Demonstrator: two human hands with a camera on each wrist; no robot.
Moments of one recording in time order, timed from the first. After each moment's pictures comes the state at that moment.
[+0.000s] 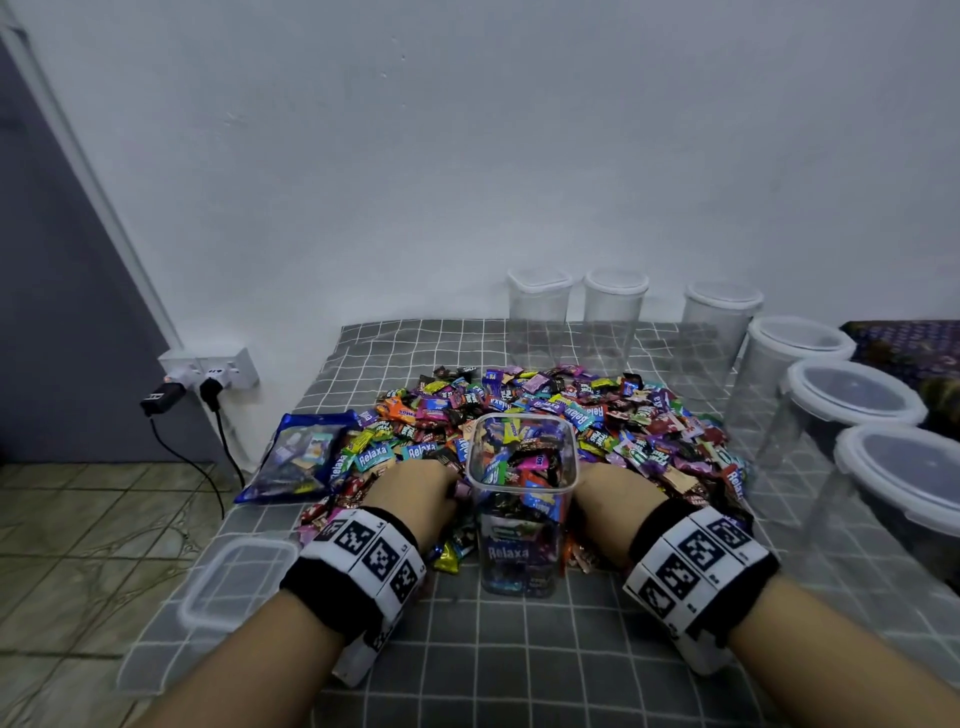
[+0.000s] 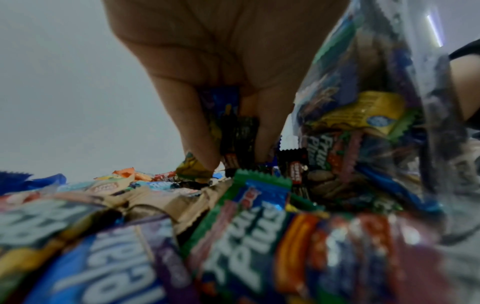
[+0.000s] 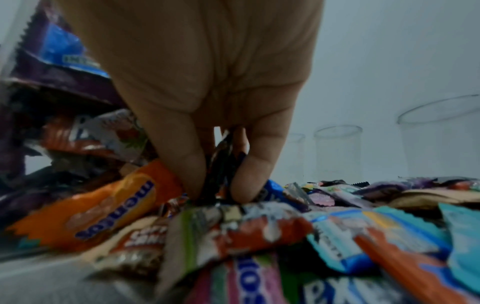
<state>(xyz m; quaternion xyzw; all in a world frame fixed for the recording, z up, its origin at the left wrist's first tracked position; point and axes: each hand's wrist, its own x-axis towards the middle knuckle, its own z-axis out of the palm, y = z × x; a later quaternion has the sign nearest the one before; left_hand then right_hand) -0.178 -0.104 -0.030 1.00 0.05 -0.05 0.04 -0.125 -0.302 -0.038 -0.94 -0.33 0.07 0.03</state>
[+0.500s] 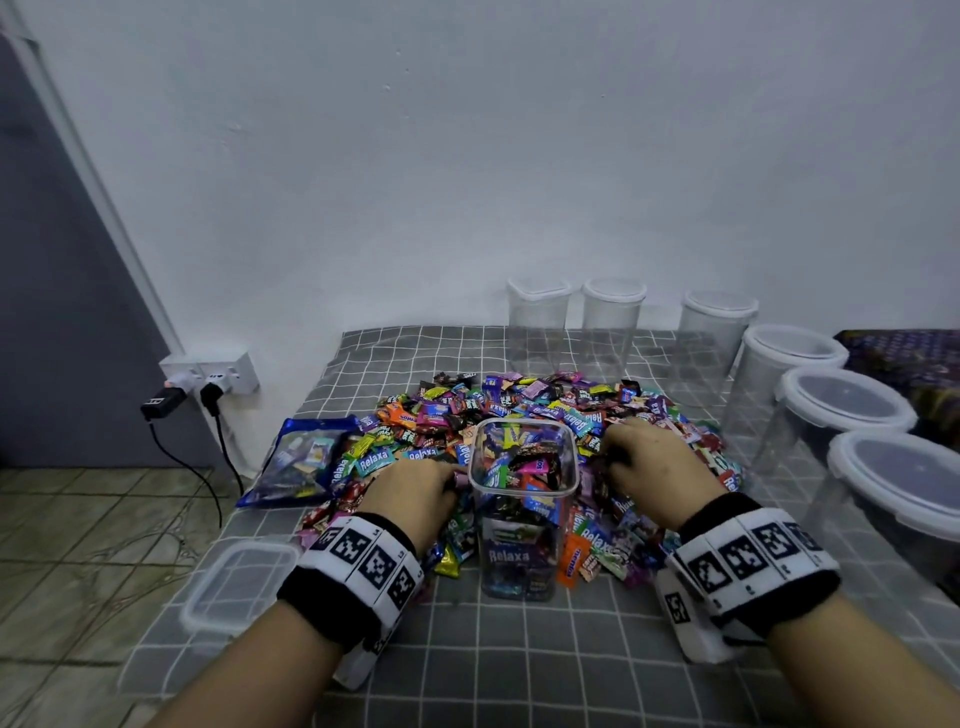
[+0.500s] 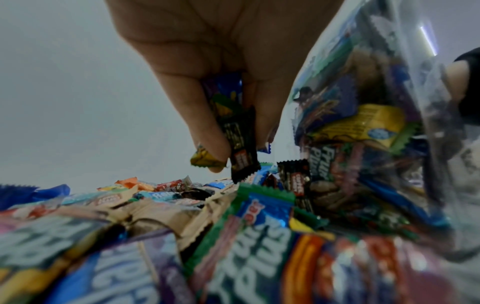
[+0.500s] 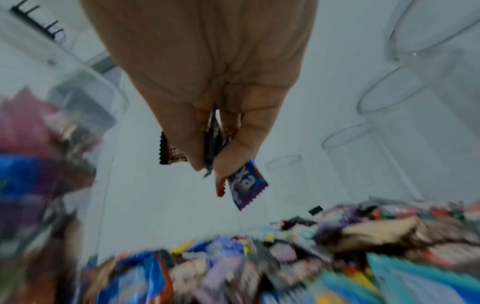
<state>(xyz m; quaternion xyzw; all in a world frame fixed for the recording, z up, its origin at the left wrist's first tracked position) -0.183 -0.101 -0.030 0.99 0.05 0.03 0.10 -0.114 -0.333 -0.015 -0.96 -0.22 -0.05 0.17</state>
